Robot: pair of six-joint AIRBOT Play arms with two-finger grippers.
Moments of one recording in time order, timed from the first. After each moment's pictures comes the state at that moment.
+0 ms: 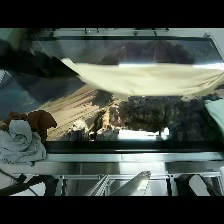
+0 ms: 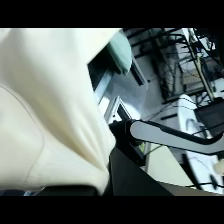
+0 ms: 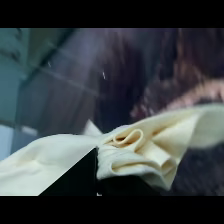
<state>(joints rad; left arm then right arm) 0.08 -1.35 1.56 -2.83 1.72 2.01 -0.81 -0.88 1.01 -0.25 1.29 1.04</state>
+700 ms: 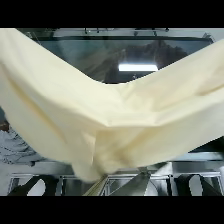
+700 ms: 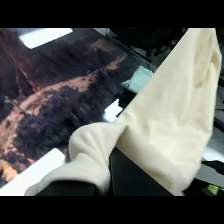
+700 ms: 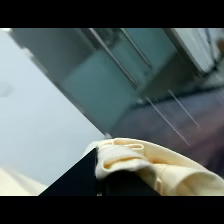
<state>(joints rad) 0.33 -0.99 1.69 -2.82 1.71 1.99 -0.78 -0.66 1.02 -0.02 1.44 1.13</state>
